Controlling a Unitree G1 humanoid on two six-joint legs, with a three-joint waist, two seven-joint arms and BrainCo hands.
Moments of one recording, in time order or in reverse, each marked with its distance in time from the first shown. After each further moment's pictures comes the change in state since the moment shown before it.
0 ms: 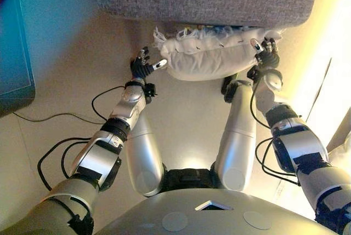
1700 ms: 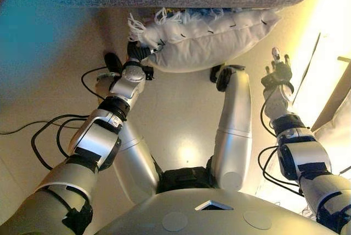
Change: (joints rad) left arm -0.198 0.020 -0.059 0.074 0.120 0.196 0.171; right arm 0.078 -0.040 -0.084 -0.041 0.168 0.001 0.104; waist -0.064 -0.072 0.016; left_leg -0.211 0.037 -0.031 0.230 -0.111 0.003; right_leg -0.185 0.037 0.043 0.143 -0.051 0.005
